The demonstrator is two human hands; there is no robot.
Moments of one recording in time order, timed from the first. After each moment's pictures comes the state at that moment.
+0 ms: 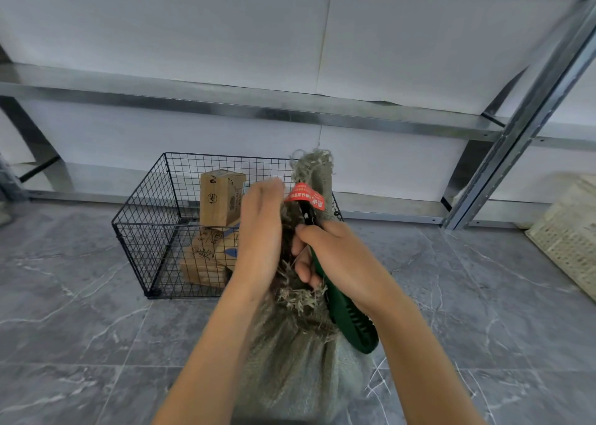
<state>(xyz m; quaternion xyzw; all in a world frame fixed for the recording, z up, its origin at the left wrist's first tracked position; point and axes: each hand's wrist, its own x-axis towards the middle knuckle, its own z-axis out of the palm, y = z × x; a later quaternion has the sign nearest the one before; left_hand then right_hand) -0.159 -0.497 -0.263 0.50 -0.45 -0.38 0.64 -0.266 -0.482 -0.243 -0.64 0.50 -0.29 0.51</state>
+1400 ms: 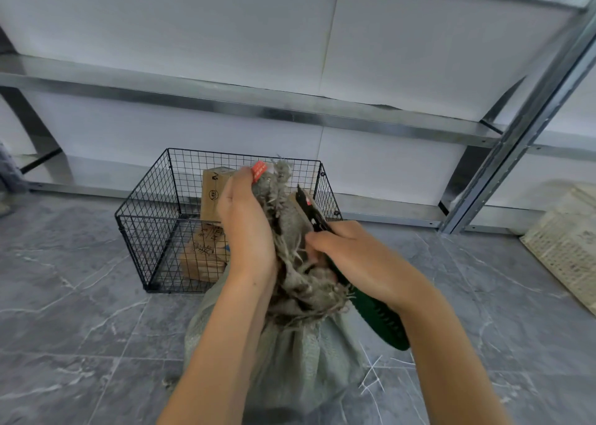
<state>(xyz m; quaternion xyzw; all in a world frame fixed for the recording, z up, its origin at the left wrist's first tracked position) -0.157 -0.492 -0.247 0.38 -0.22 -0.42 0.79 -0.282 -0.465 -0.220 -0.72 0.53 -0.18 0.42</state>
